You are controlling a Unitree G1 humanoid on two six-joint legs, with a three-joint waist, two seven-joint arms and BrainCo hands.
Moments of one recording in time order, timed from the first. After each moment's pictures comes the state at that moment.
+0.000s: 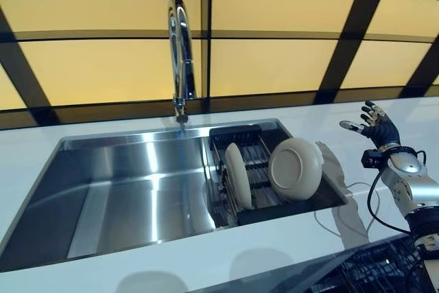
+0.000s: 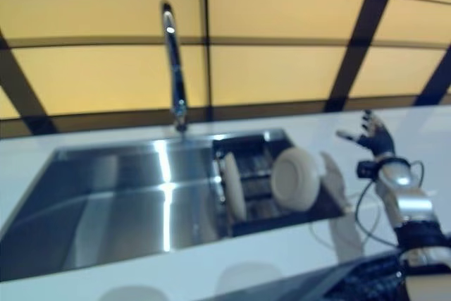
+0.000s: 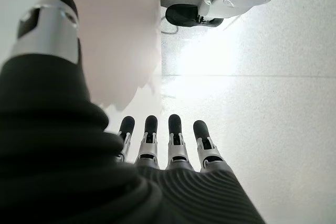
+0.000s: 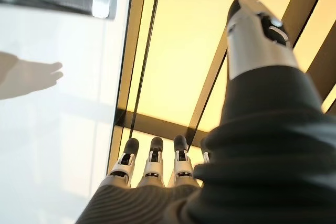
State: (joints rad) left arm 0.00 0.34 -0.05 1.24 -0.30 0.21 0.15; right arm -0.61 -0.83 0.07 0.54 0.57 0.09 -0.02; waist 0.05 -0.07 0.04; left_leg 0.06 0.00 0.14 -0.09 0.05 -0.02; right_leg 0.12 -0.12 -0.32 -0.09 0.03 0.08
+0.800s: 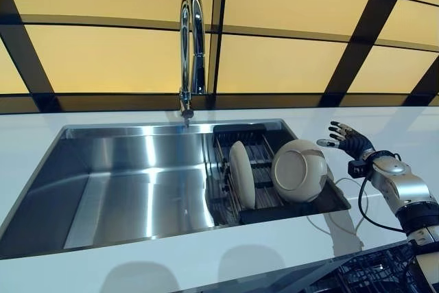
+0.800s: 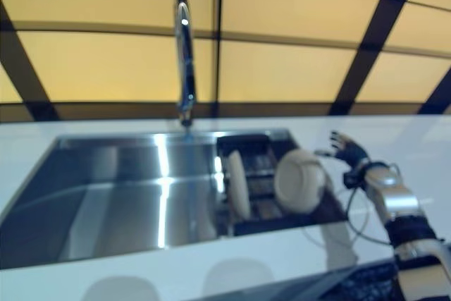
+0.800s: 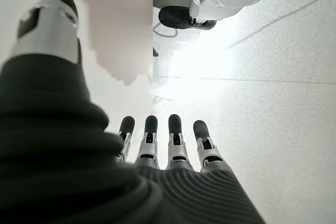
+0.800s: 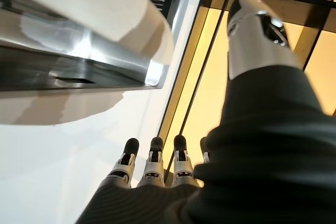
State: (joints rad) left arm 0.03 0.36 -0.04 1.24 -0.29 0.18 0.14; right arm -0.62 -0.82 0.17 0.60 0.52 0.21 0.17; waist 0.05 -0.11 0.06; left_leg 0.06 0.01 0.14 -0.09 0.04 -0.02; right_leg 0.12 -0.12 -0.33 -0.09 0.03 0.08
